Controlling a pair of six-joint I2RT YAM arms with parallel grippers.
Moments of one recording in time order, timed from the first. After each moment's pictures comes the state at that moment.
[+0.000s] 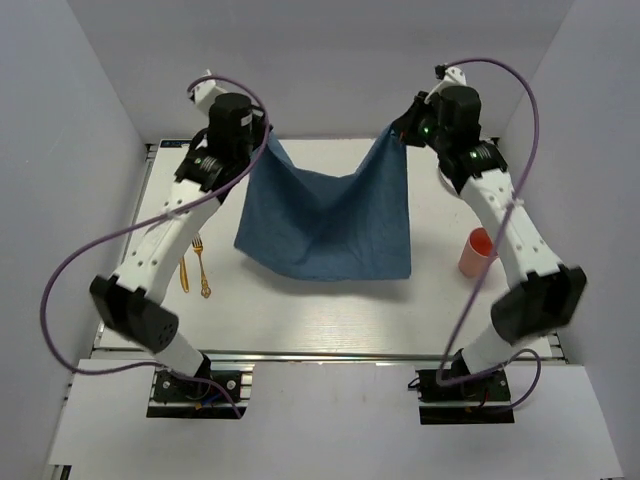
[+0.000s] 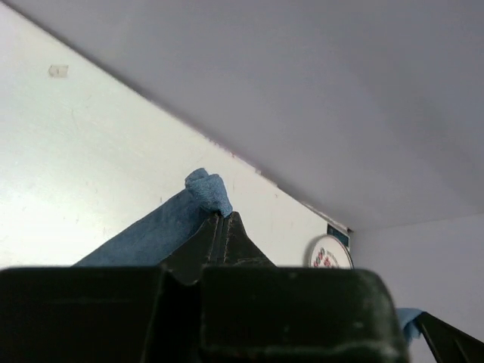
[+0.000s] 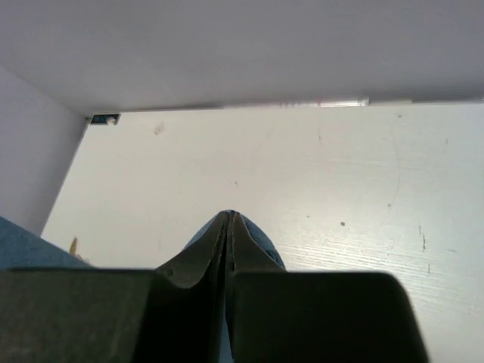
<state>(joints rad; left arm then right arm) -0.44 1.50 1.68 -0.41 -0.46 -0.85 0.33 1.48 1.60 -0.31 -0.04 0.39</state>
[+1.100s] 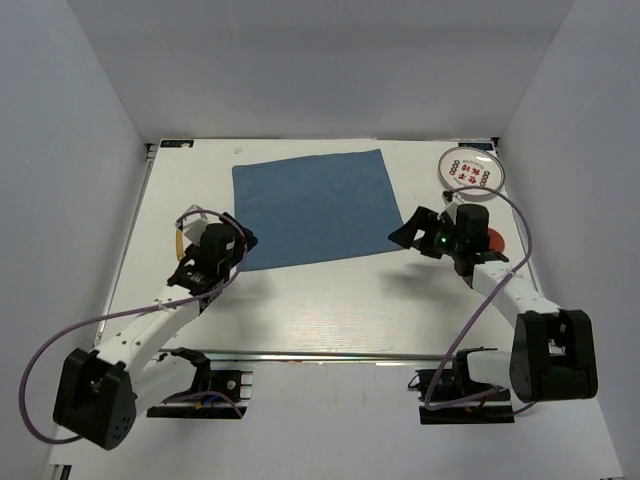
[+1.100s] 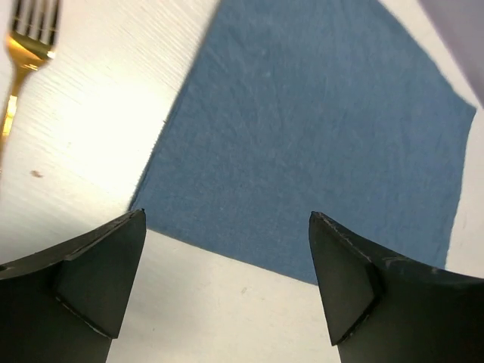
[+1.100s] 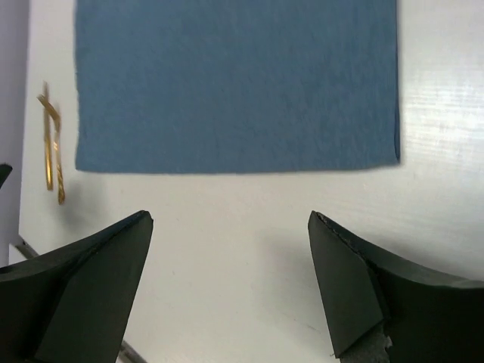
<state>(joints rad) -0.40 1.06 0.57 -0.11 -0.45 -0.92 0.11 1.27 0.61 0.05 -0.50 0.49</state>
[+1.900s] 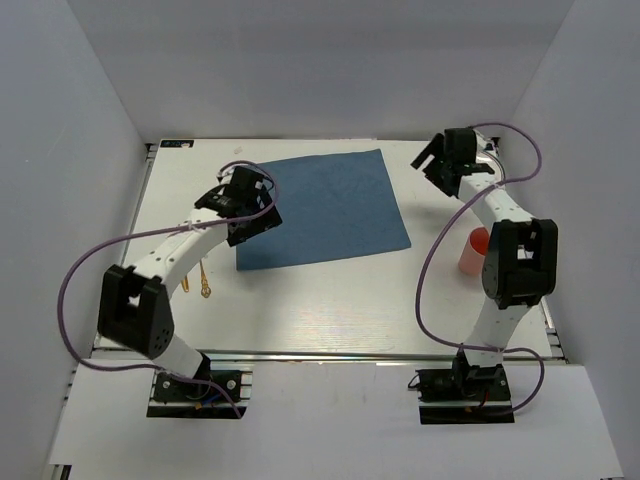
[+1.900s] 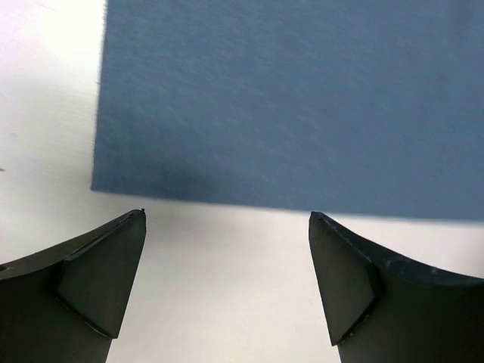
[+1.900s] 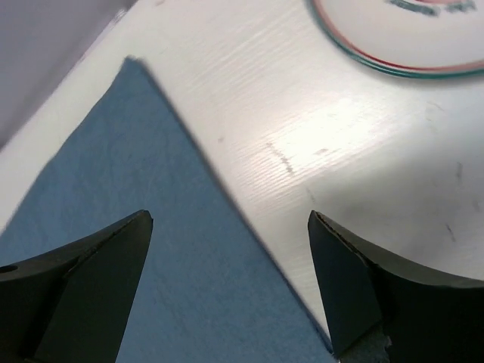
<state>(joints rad) -0.40 1.55 1.22 -0.67 -0.24 -0.75 0.11 1.85 1.46 -0.28 0.10 0.68</state>
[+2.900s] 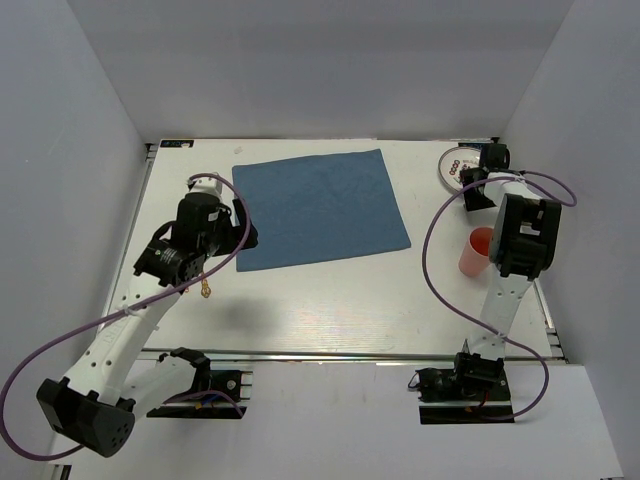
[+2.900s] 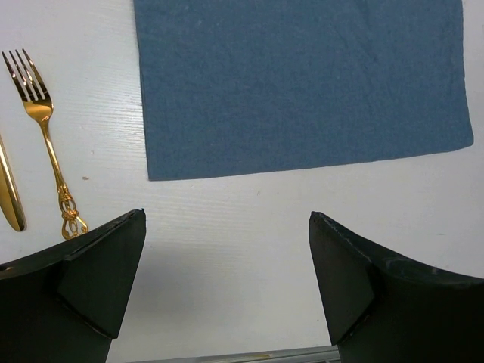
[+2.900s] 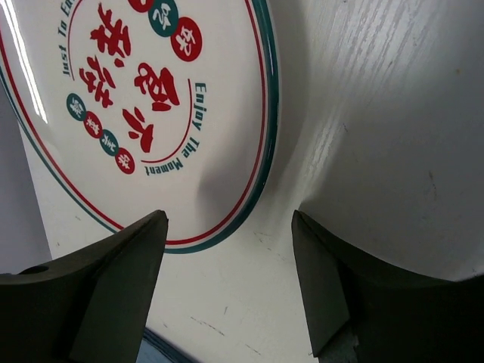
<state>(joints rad) -0.39 0.99 1.03 -0.69 -0.17 -0.46 -0.15 2.16 1.59 -0.37 0.17 1.22</state>
